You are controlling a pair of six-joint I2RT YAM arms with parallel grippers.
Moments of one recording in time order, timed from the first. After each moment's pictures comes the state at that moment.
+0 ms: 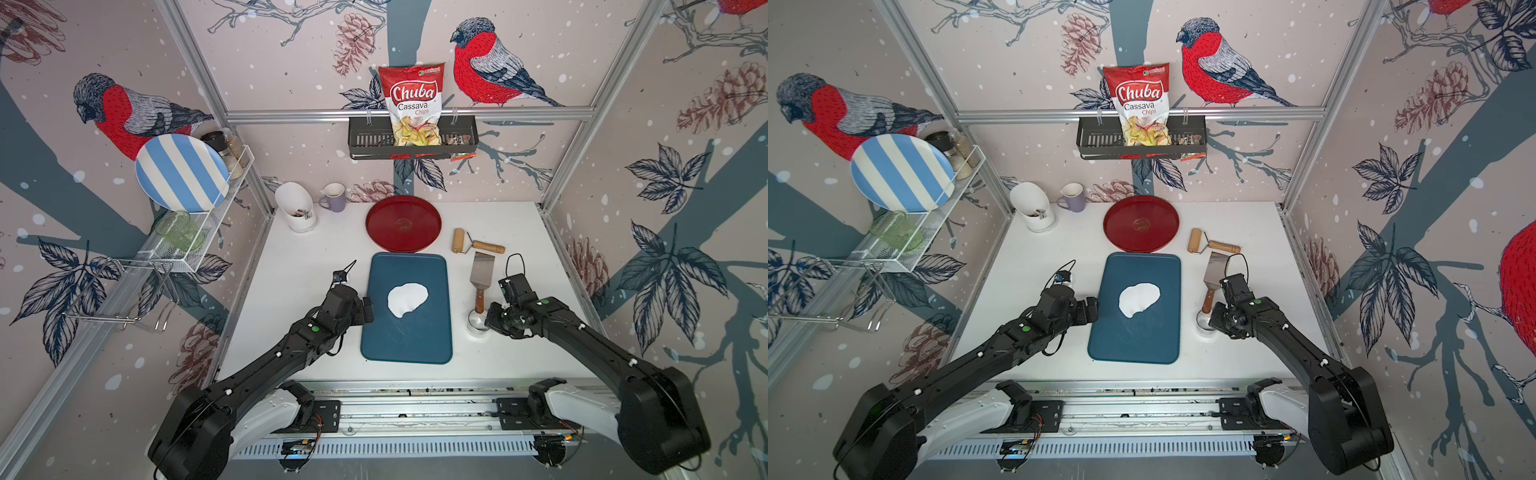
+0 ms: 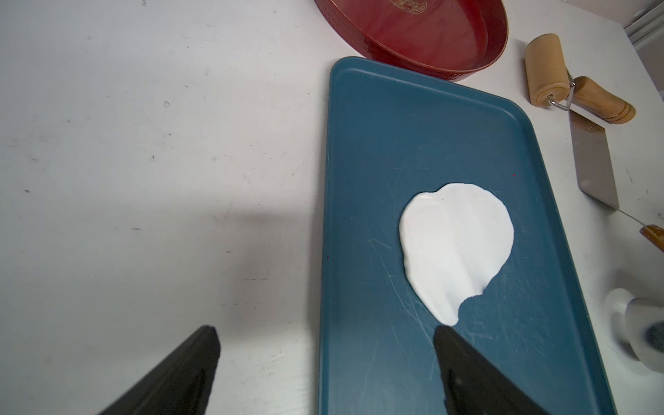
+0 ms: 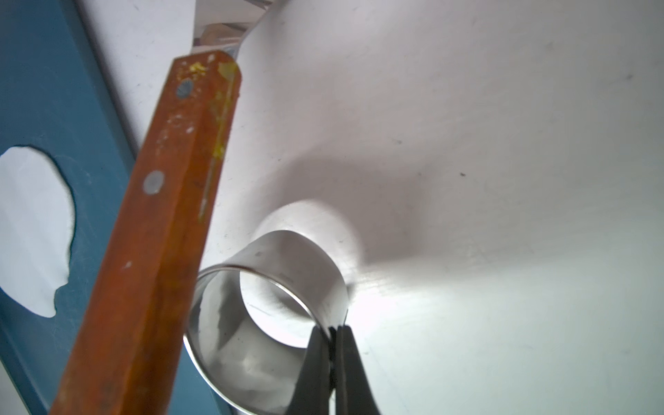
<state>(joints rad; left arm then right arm) -0.58 1.02 0.50 -0.22 -0.18 -0.55 0.37 1.14 0.62 -0.69 -0.09 0.66</state>
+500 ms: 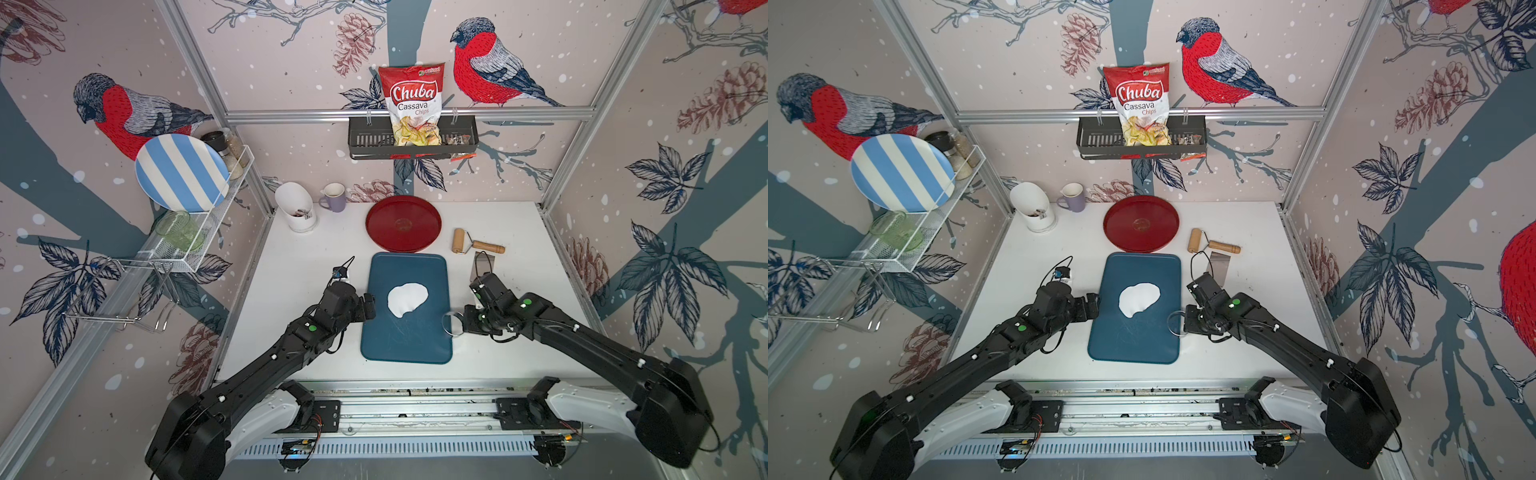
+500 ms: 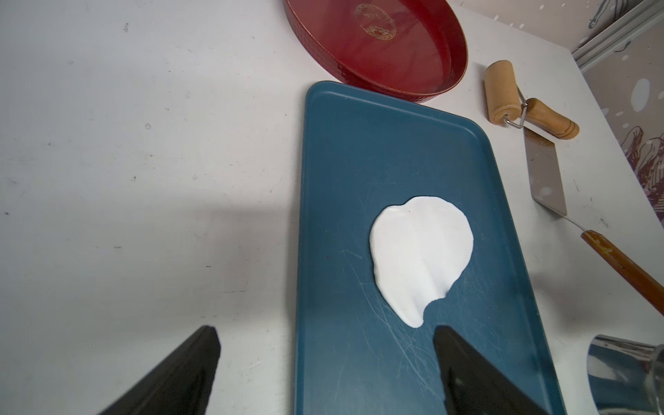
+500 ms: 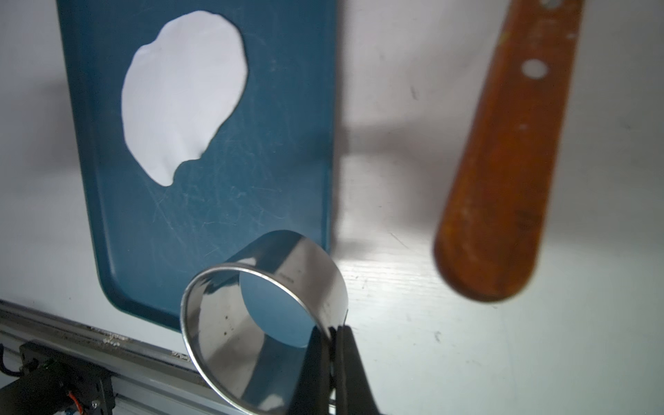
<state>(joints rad) -0.58 0.99 0.54 -0.24 -0.13 -0.55 0.74 1.19 0.81 -0.75 -0.07 0.70</state>
